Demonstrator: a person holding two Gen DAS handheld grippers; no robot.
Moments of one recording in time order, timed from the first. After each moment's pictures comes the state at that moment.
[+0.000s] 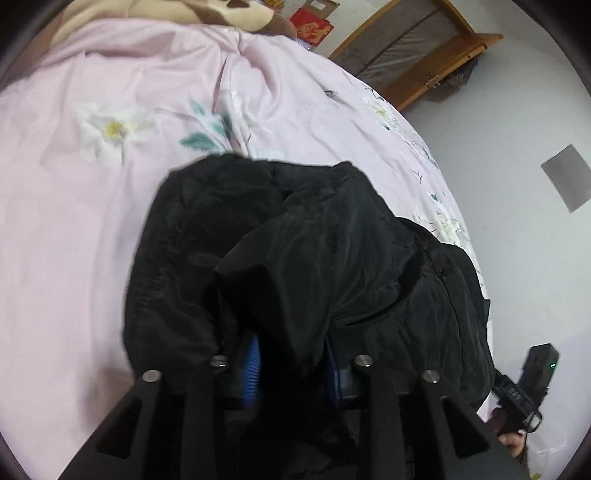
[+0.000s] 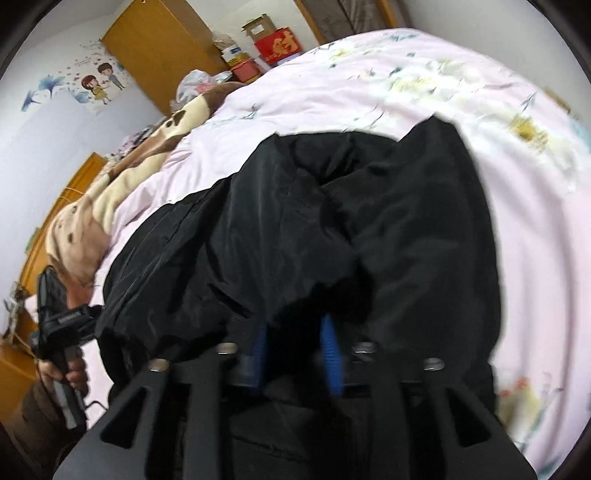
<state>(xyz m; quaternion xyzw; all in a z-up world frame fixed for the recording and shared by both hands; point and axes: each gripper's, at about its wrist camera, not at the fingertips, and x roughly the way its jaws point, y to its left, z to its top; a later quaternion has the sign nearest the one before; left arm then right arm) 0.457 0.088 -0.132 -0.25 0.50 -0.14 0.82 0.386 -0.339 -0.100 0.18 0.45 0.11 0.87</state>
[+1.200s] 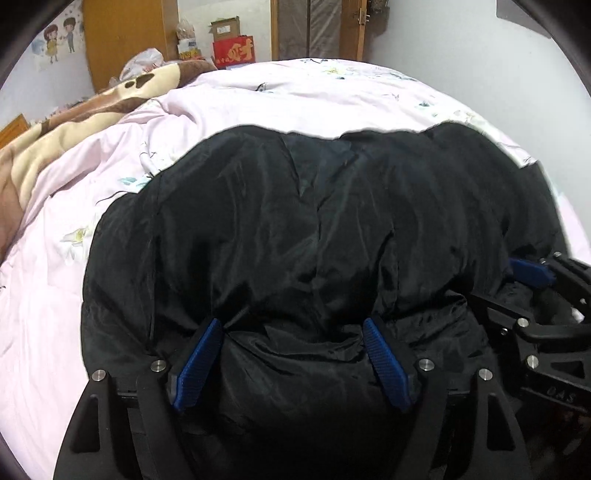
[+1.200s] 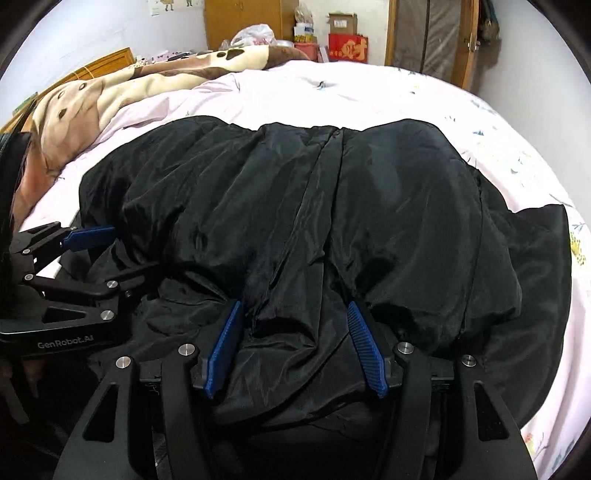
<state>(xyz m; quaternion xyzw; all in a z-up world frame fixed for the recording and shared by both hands) 0.440 -0.036 -0.144 0.02 0.47 -0.11 0.88 0.393 -0.226 -0.132 -0.05 0.45 0.13 0.88</state>
